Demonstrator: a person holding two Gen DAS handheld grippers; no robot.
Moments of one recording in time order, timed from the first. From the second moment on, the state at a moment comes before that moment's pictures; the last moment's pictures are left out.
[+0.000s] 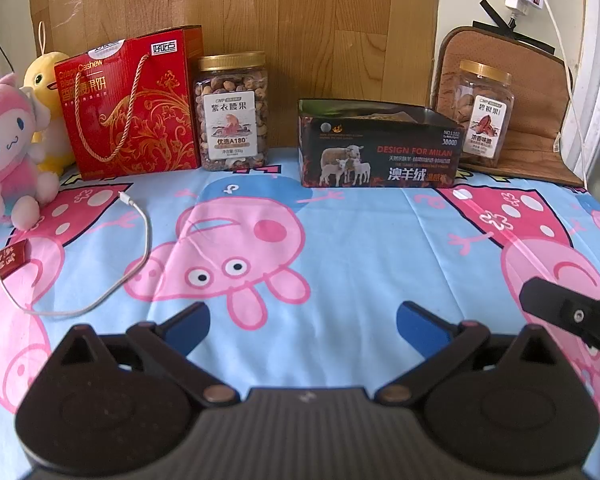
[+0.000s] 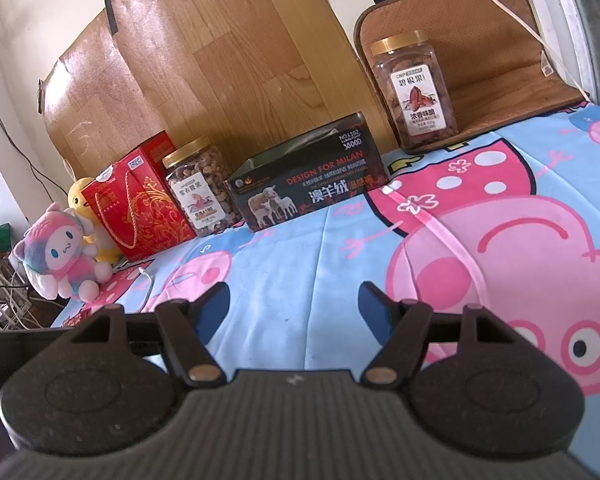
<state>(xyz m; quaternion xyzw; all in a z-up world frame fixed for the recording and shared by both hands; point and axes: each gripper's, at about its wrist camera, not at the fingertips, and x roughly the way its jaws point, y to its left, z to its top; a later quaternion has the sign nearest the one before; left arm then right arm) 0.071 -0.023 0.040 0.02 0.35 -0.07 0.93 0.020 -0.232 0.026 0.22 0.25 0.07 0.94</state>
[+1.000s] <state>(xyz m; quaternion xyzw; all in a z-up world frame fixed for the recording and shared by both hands) 0.070 -0.025 0.039 0.02 0.36 -0.08 0.93 0.019 -0.232 0.025 0.22 0.25 0.07 0.94</state>
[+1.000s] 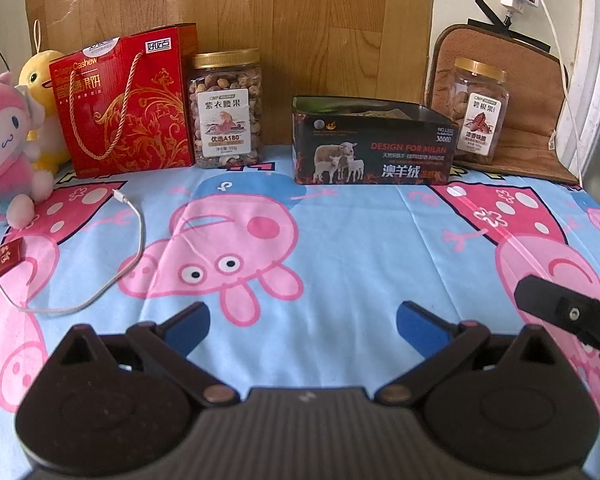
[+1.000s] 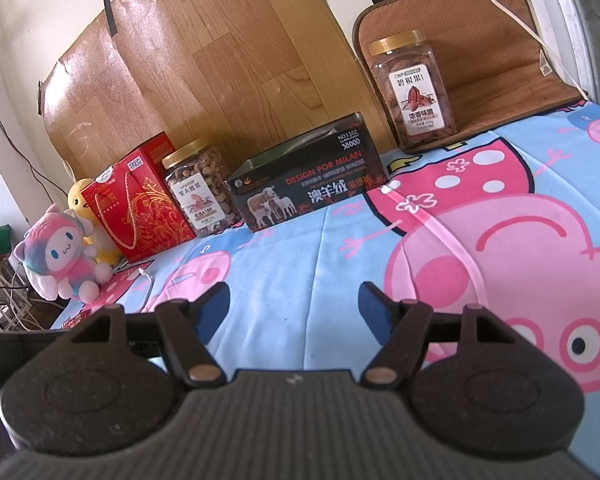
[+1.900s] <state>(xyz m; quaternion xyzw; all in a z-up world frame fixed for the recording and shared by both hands) 0.070 -0.026 0.038 0.02 0.36 -0.08 0.93 0.020 -0.232 0.025 0.22 0.25 0.07 0.94</state>
